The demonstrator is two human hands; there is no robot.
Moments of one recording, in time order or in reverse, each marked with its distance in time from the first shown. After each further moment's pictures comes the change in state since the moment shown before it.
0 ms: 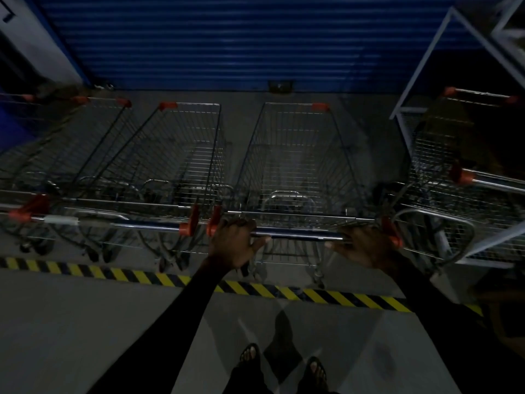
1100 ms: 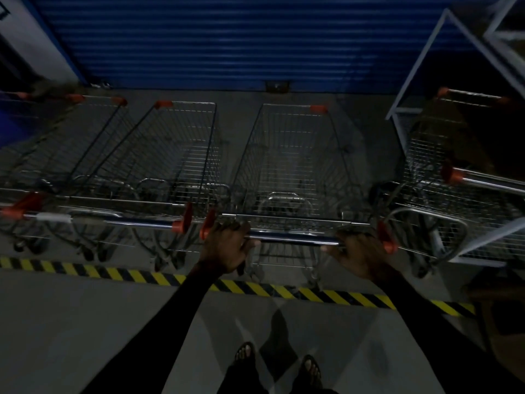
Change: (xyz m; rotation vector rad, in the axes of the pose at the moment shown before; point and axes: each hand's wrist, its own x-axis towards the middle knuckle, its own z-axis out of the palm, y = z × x) left_hand -0.013 0.000 0.009 0.069 0.033 0.043; right_hand -0.028 -0.009 0.003 -0.065 0.131 0.003
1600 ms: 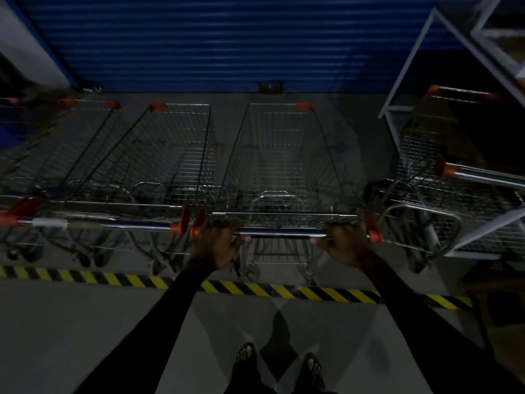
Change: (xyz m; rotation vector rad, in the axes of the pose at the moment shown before) left_hand -0.003 -0.012 -0.019 -0.058 -0.013 -0.056; right_hand 0.020 -0.011 0.011 0.140 -0.096 0.038
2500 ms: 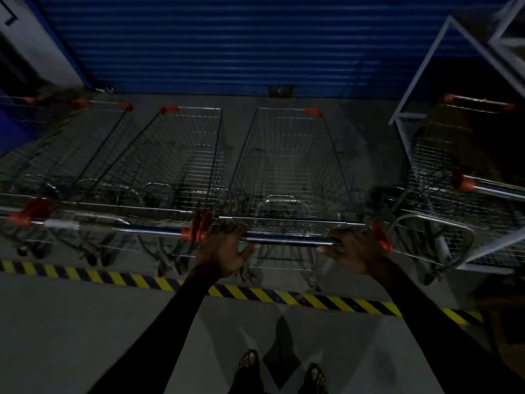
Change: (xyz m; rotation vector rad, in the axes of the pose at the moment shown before) left_hand -0.001 -0.009 -0.007 -0.047 -0.010 -0.046; right_hand 0.009 -0.016 -0.023 -0.066 -0.074 -0.074
